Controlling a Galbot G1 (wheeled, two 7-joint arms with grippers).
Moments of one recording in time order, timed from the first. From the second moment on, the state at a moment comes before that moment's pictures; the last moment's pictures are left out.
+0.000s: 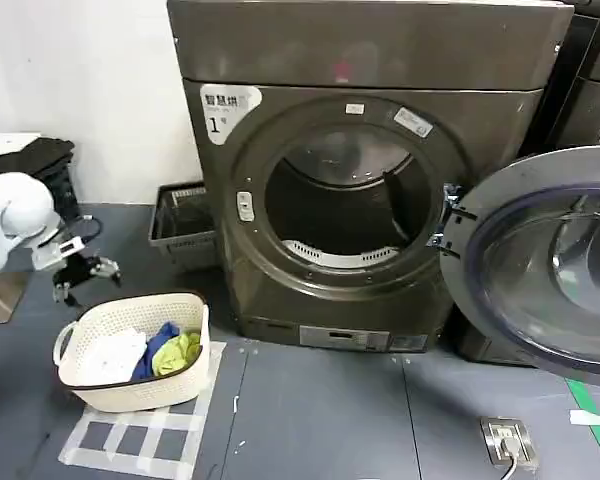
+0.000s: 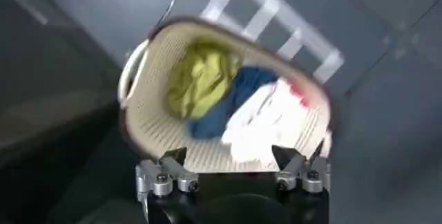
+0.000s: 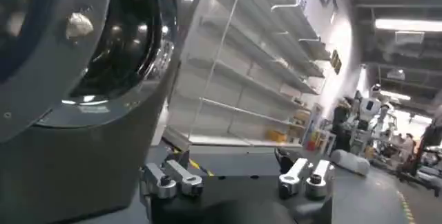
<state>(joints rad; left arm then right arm) -0.43 -0.54 0.96 -1.10 0.26 -0.82 1.30 -1.68 1.53 1.67 1.81 0.27 0.14 -0.09</state>
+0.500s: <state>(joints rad) -0.42 -0.50 1.01 -1.13 0.10 -0.82 1.39 -1.68 1.54 1.67 1.81 0.31 0.15 -0.08</state>
